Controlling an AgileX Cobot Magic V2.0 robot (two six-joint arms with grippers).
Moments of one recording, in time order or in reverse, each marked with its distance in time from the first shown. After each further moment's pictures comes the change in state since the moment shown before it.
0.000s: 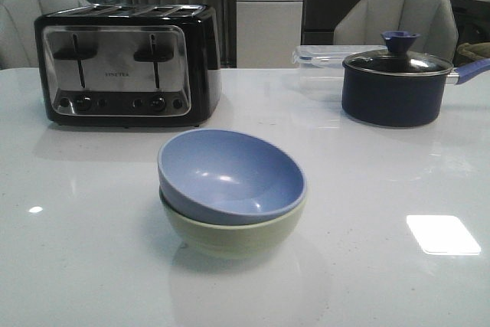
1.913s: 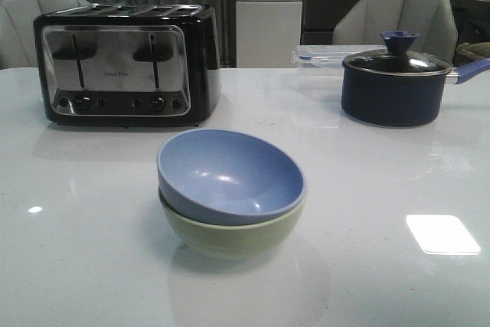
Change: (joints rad) left arm -0.002 0.000 0.000 -0.022 0.000 0.014; right arm 0.566 0.690 -0.629 0.002 0.603 0.000
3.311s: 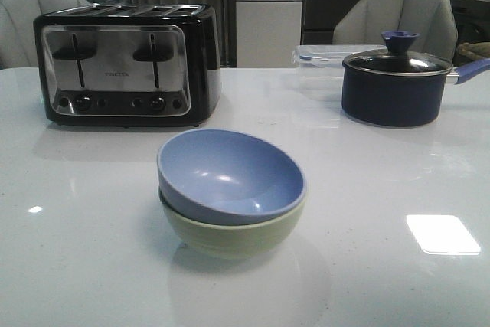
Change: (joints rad) left arm -0.514 0.511 -0.616 0.017 0.620 0.077; right arm 0.000 0.002 0.000 0.002 0.000 0.000
